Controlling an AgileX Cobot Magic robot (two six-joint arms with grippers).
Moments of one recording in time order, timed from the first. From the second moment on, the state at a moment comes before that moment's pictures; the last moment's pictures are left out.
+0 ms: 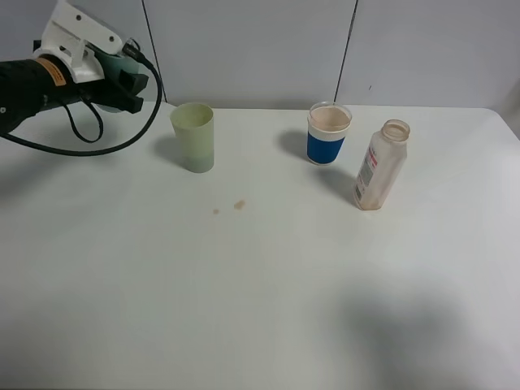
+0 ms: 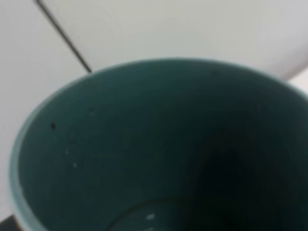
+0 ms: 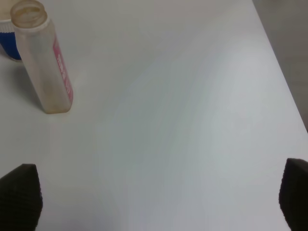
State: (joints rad) left arm -0.09 1.78 -0.83 0.34 -0.67 0.10; right arm 0.09 0.00 -0.50 -0.16 1.06 0.06
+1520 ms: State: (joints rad) left arm -0.08 2.00 -0.43 0.18 -1.20 0.02; right arm 0.09 0.00 -0.50 -0.16 1.06 0.06
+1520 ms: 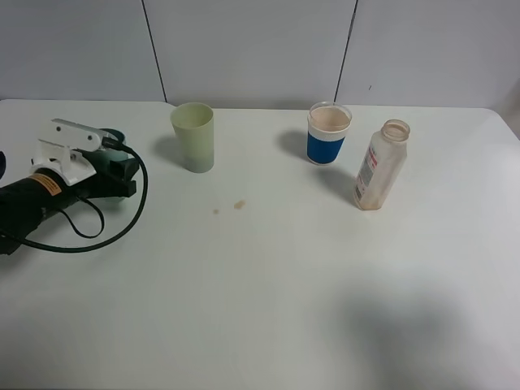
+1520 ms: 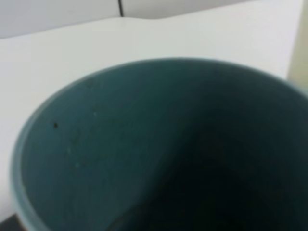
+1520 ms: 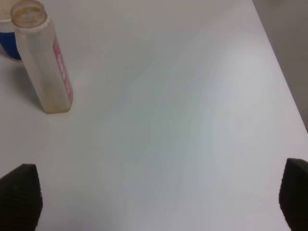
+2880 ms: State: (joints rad) left arm -0.08 2.16 -0.70 0.19 -1.20 0.01; right arm 0.09 0.00 -0.50 -0.16 1.06 0.06
